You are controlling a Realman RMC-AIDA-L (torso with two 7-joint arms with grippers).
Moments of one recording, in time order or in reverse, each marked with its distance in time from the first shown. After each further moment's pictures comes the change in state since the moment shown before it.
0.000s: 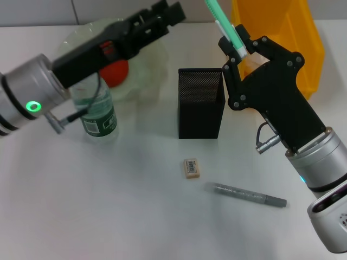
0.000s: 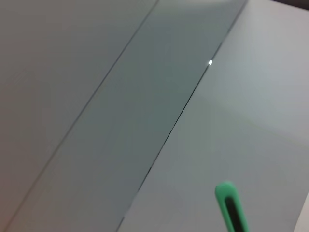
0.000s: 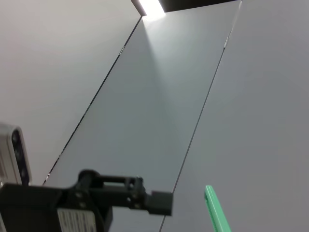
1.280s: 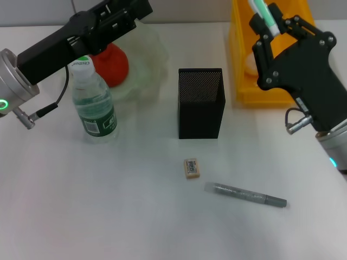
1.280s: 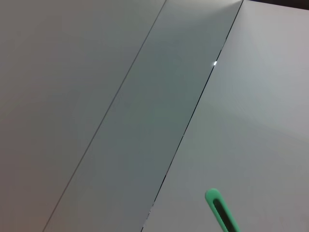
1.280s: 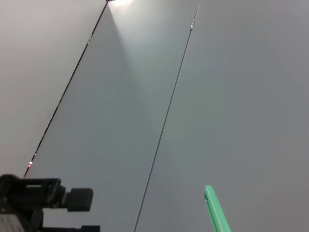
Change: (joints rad) left arm 0.050 0.004 -0.344 0.088 0.345 0.071 -0.001; right arm 0.029 -0.202 0.039 0.317 0.011 0.046 -0.004
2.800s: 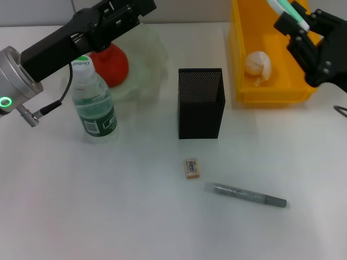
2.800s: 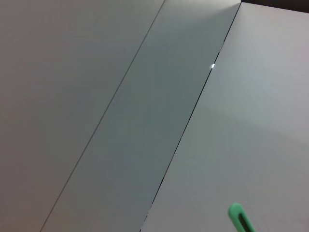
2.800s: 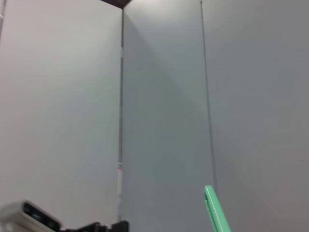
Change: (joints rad) left arm -0.009 -0.009 -0.005 0.000 0.000 -0.003 -0.001; right arm 0.042 -0.294 -0.005 0.045 -0.273 0.050 0.618
